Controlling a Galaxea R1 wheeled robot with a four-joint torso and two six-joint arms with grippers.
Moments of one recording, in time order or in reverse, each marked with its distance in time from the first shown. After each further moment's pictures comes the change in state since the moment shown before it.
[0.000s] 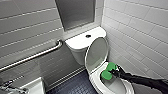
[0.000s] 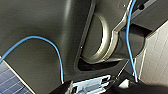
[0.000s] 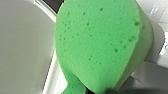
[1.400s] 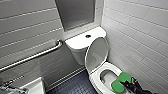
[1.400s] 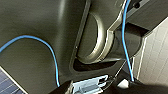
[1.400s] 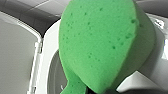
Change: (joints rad) left arm 0.001 0.015 -0.003 0.002 0.000 0.001; right arm -0.212 -0.365 0.495 0.011 0.320 0.037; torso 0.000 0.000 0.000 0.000
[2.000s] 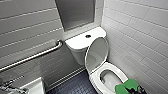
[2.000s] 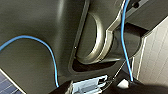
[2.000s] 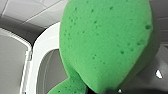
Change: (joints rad) left arm 0.001 0.005 -0.001 0.001 0.000 0.000; right arm -0.137 -0.071 0.117 0.001 0.222 0.002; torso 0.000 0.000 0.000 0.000
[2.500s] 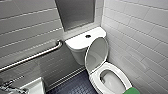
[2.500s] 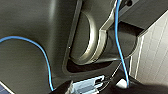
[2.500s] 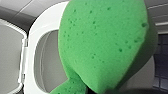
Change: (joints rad) left arm 0.002 0.016 -0.002 0.015 0.000 0.000; right arm -0.145 -0.045 0.142 -0.038 0.098 0.001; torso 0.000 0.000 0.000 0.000
